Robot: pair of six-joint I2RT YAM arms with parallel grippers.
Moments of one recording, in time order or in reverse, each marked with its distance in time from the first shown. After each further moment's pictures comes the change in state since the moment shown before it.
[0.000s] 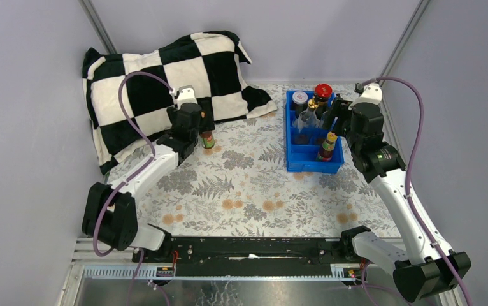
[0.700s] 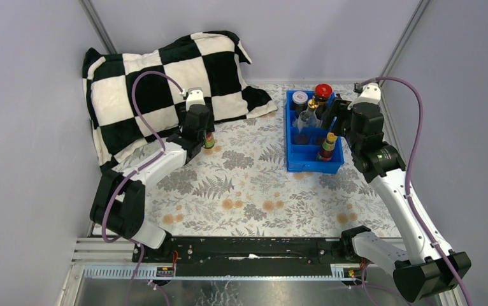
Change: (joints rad) left arm -0.033 0.105 -0.014 0.125 -0.044 0.051; right arm 0.000 0.000 0.000 0.006 -0.034 0.000
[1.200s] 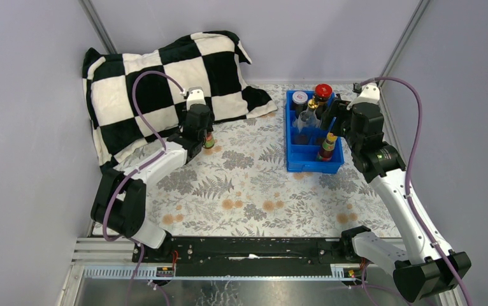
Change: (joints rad) left arm -0.001 0.012 0.005 0.019 0.003 -0.006; right arm 0.000 0.000 0.000 0.002 -0.026 0.000
